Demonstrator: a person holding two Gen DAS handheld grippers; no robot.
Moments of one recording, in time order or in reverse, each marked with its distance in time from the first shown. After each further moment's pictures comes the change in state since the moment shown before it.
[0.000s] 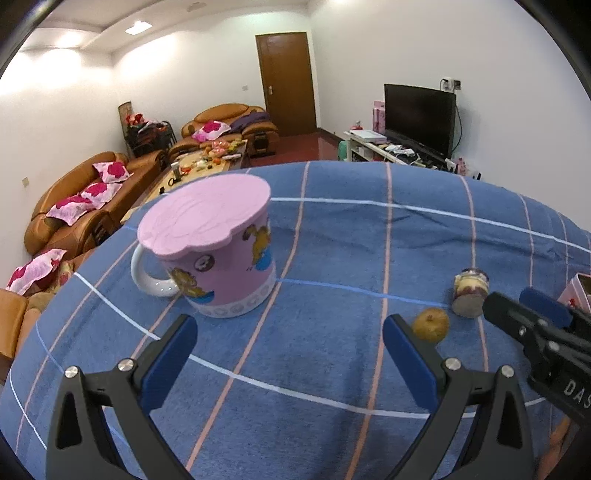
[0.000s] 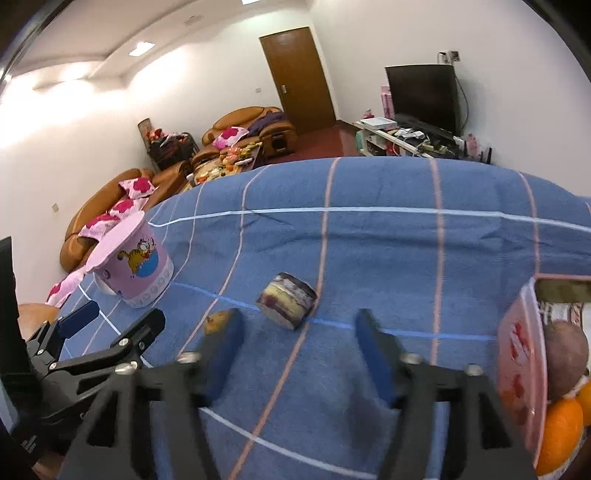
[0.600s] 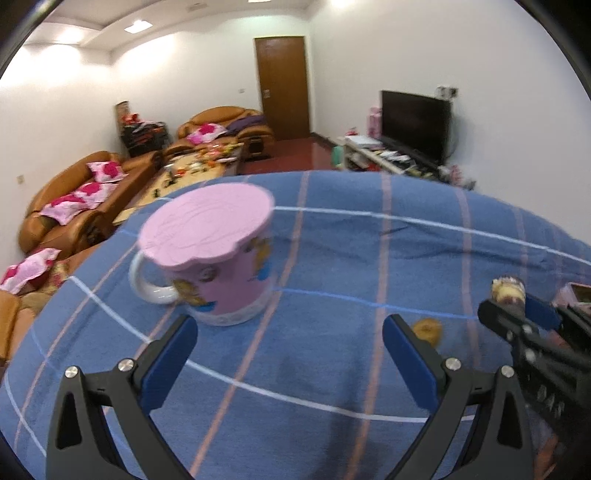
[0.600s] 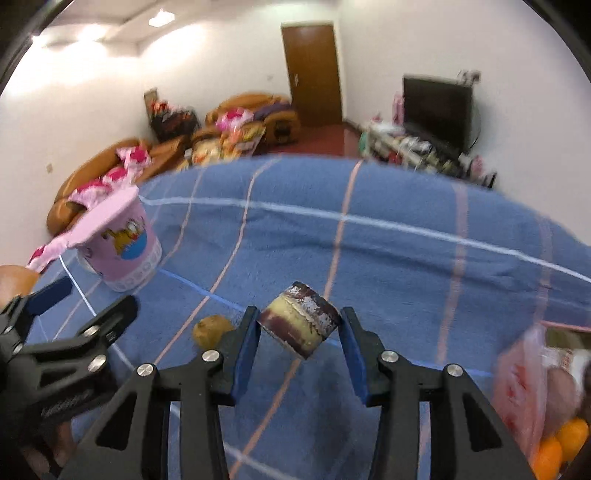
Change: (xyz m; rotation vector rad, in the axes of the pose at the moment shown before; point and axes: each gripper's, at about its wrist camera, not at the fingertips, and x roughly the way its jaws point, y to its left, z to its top) left arm -0.003 0.006 0.002 -0.010 -0.028 -0.070; right arm 0.003 0.013 0.002 -0.127 -0.005 -0.085
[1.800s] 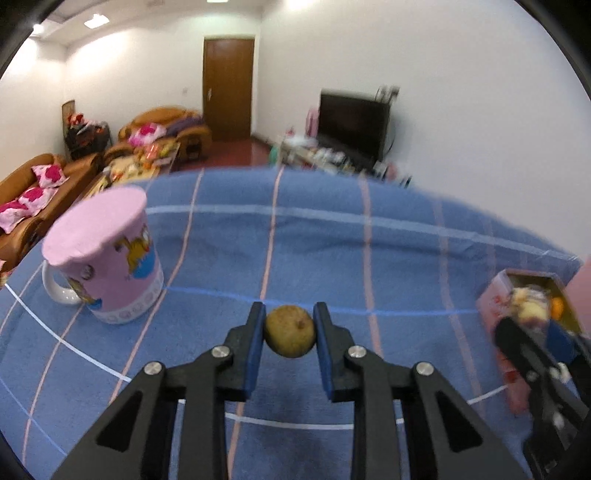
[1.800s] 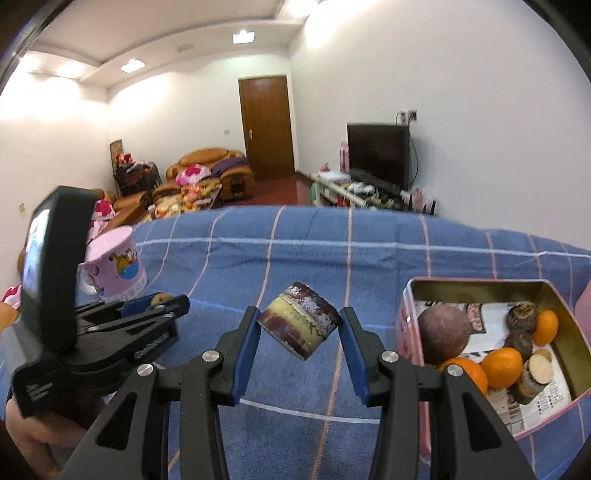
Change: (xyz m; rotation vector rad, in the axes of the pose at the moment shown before) left arm -0.008 -0.040 -0.005 0.026 -0.027 -0.253; right arm -0.084 -0.015 -0.046 0.079 -0.217 -0.169
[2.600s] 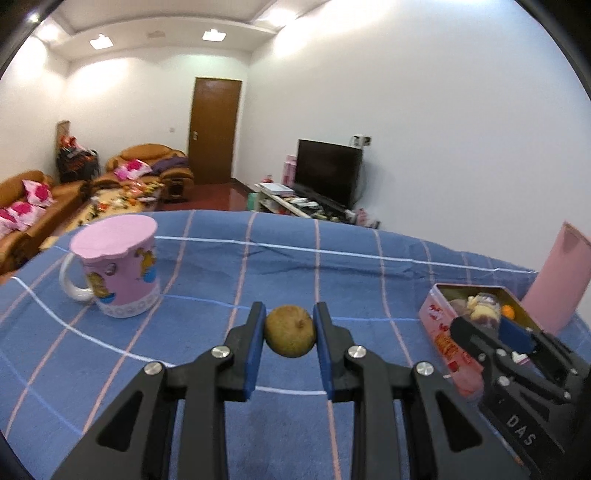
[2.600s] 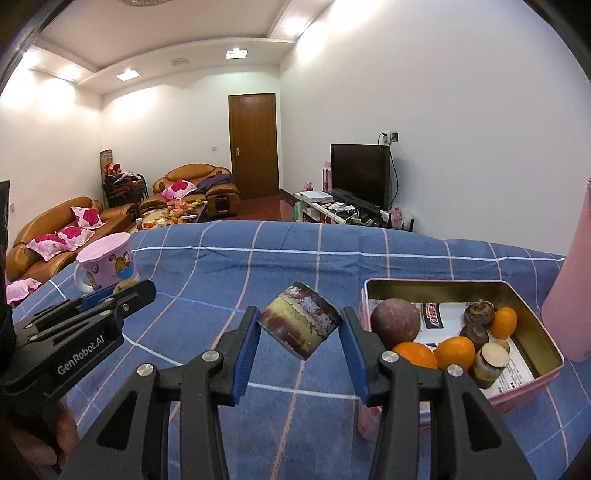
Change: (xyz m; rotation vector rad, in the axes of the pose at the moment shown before) left arm -0.060 -0.016 -0.028 0.004 -0.176 -0.063; right arm -0.039 -0.008 -0.016 -0.015 -0.058 -0.068
